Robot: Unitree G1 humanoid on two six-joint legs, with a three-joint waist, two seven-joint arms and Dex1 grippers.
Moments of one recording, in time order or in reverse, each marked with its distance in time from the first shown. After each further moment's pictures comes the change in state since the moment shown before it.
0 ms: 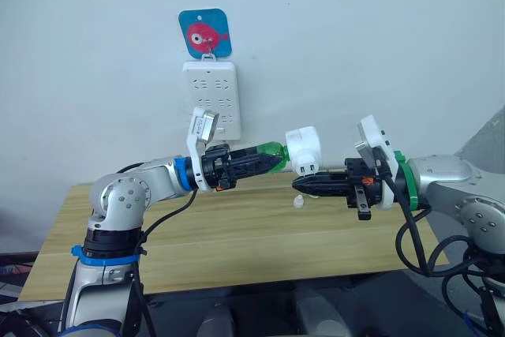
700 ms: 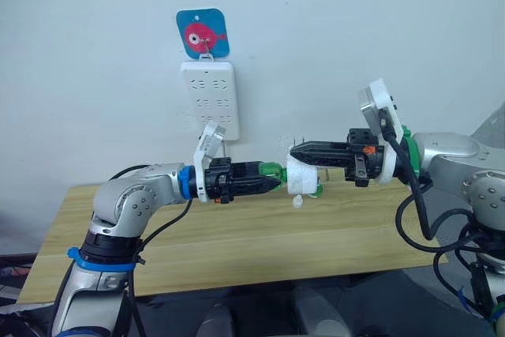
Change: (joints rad) left arm 0.039 0.067 -0.107 -0.027 0.179 -0.111 -0.169; right arm -0.157 0.034 -0.025 0.120 0.056 0.045 -0.131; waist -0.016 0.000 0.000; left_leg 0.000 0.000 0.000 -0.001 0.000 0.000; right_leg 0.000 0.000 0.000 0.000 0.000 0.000
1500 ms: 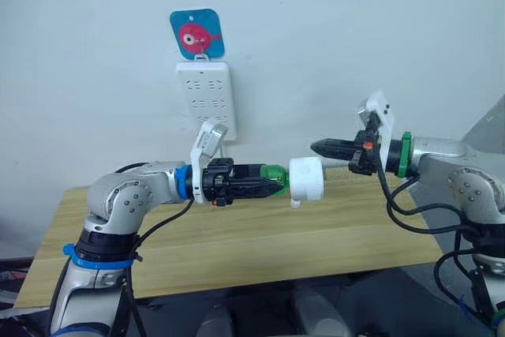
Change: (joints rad) left arm -0.026 0.008 0.031 -0.019 -0.120 0.117 -0.015; right arm 0.080 -0.006 0.042 0.144 -0.245 -0.025 -0.013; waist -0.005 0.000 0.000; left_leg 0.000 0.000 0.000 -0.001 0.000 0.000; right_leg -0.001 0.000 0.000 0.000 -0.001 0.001
